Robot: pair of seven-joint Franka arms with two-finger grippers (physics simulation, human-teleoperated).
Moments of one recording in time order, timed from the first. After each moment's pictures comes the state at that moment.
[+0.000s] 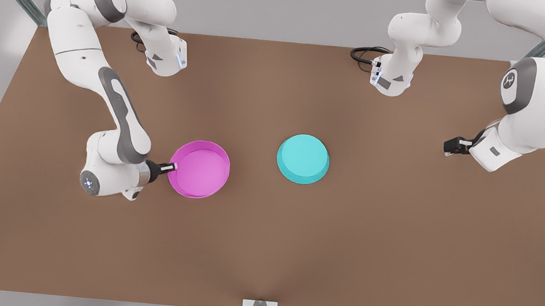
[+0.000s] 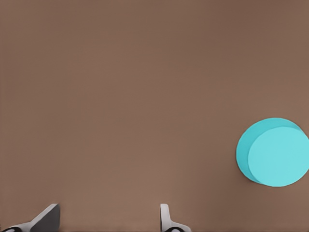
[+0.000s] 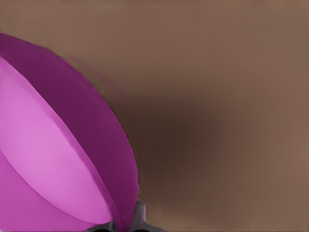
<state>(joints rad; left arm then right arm) -0.01 0.11 -0.02 -1.50 0.03 1.43 0.02 -0.22 0.63 0.46 -1.64 0.21 1.81 -0.07</state>
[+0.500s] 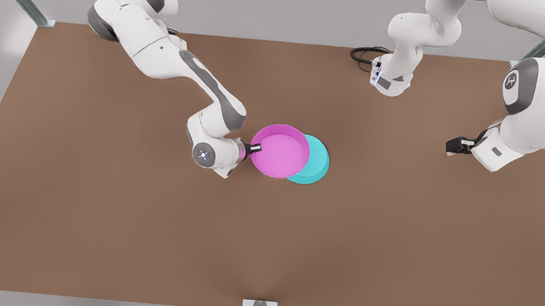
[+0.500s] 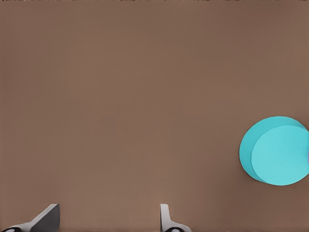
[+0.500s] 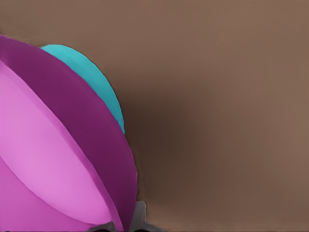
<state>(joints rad) 0.00 0.11 -0.02 -1.50 0.04 1.42 0.02 0.22 0.64 0.49 -1.66 0.32 2.06 0.27</state>
